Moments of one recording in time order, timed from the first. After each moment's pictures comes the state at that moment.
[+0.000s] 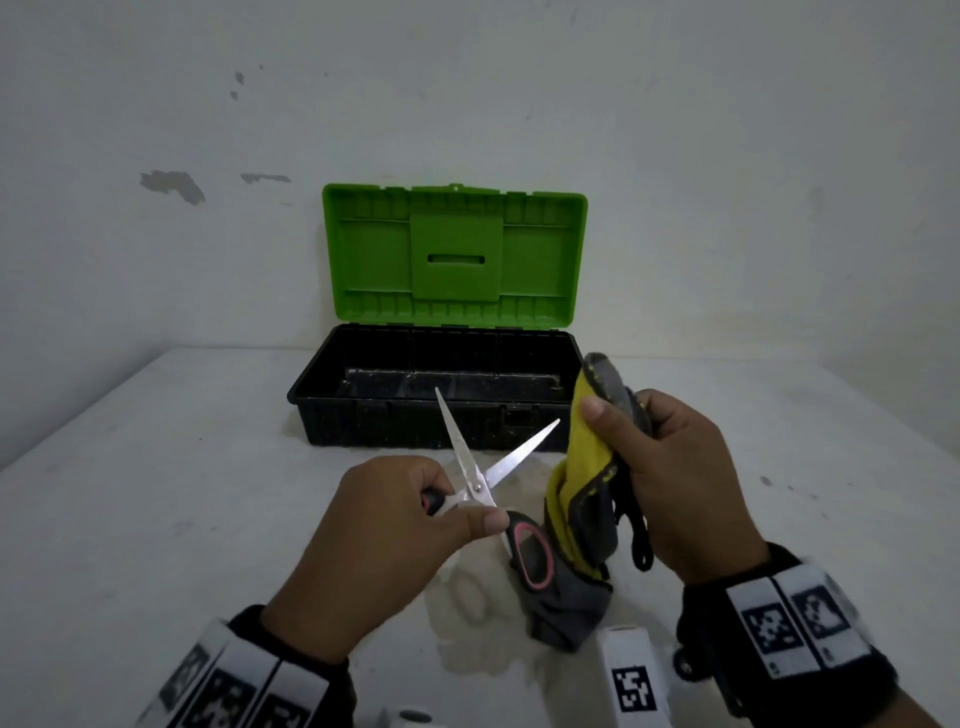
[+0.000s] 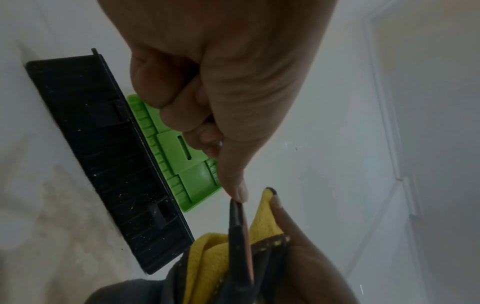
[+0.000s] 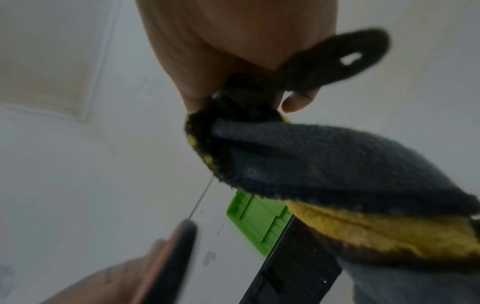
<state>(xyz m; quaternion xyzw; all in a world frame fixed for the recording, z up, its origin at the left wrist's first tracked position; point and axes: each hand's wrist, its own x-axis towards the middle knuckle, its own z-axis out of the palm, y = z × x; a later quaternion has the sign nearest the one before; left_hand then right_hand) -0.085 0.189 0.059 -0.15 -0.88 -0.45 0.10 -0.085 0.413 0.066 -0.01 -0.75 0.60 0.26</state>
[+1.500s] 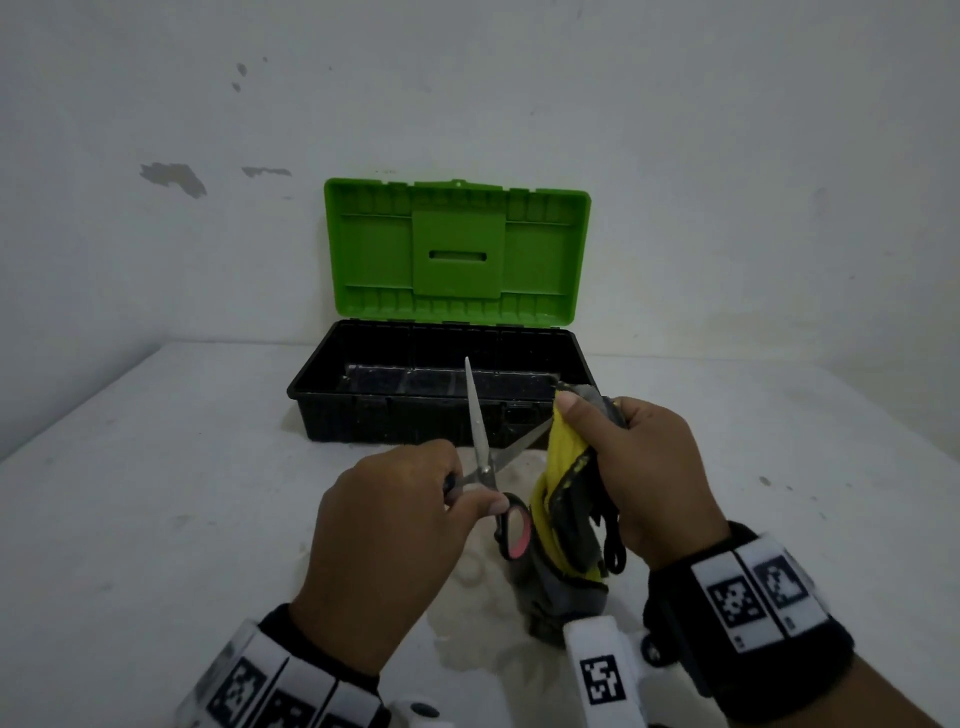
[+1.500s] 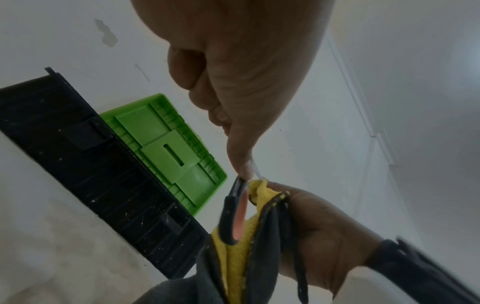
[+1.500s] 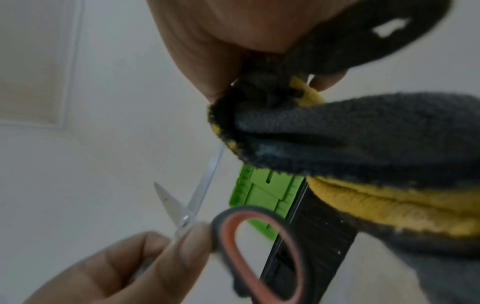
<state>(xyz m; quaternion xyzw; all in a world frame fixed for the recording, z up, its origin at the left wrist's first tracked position) -0.083 0.196 0.058 -0.20 -0.90 -0.29 0.25 -0.104 0.398 0.061 -0.07 -0.78 0.58 0.25</state>
